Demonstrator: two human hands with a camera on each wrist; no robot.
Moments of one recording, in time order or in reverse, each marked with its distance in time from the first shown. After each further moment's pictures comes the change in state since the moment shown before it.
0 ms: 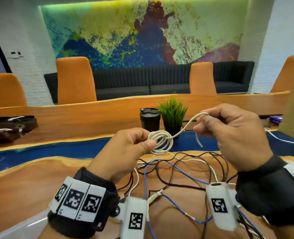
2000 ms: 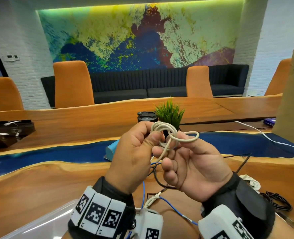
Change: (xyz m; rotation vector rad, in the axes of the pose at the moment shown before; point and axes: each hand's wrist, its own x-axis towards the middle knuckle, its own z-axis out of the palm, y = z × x) left_hand -0.003 0.013 0.034 -0.348 0.159 0.313; right_hand -0.031 -0.013 0.042 1.332 -0.722 0.787
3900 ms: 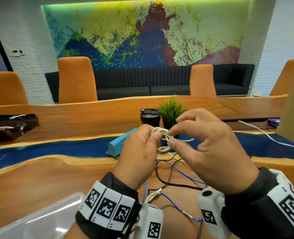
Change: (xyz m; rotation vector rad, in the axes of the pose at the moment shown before) left_hand -0.002 -0.005 0.002 0.394 0.044 -0.106; right_hand -0.018 -0.020 0.023 -1.999 0.541 -0.706
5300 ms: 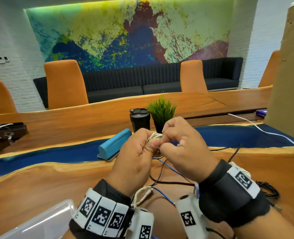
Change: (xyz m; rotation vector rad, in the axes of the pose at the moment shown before) left_hand -0.005 -0.009 0.016 0.013 -0.103 0.162; right_hand -0.001 0.027 0.036 0.316 -0.074 0.245
